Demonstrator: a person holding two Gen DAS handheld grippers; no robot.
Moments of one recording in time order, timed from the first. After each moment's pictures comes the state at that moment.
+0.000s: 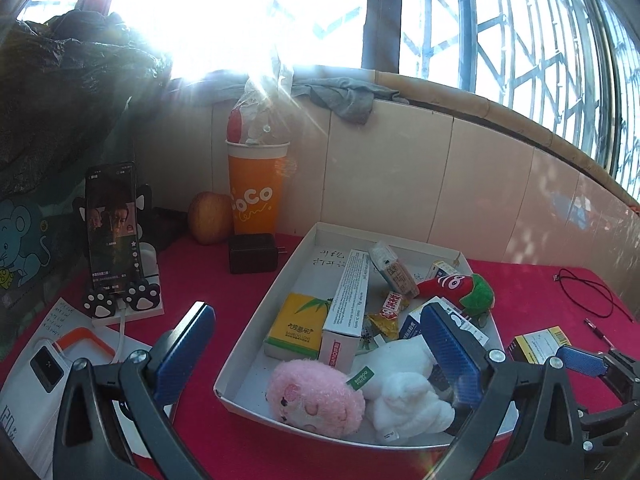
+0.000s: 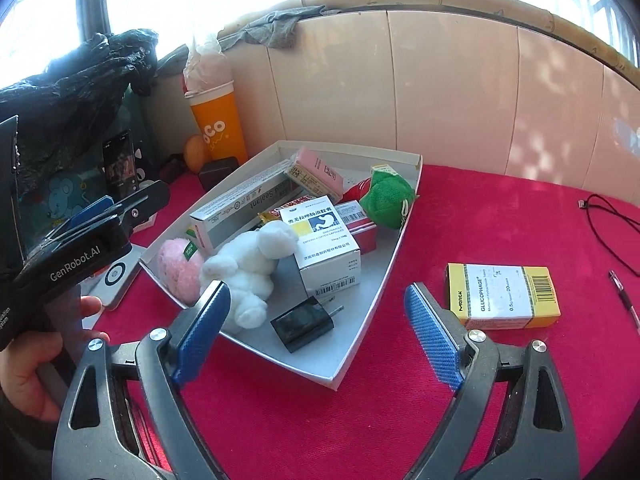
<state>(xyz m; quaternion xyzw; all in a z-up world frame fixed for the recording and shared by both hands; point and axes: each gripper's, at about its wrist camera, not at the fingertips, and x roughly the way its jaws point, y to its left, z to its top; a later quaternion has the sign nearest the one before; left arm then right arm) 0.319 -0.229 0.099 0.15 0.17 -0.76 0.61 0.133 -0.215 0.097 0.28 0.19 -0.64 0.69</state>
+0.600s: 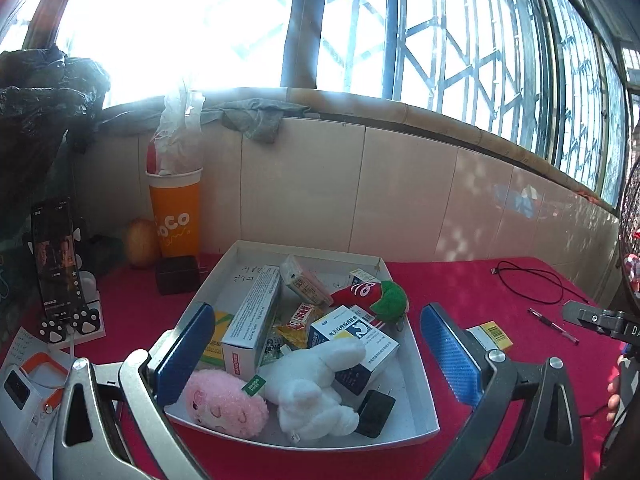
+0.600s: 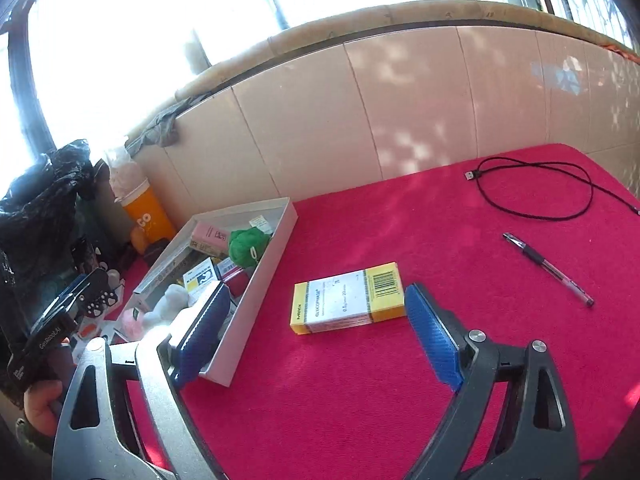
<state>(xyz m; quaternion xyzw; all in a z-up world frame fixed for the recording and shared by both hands) 0.270 -0.206 0.123 0.14 0.15 -0.83 0.52 -0.013 -0.137 0.124 0.33 0.05 -0.72 0.61</state>
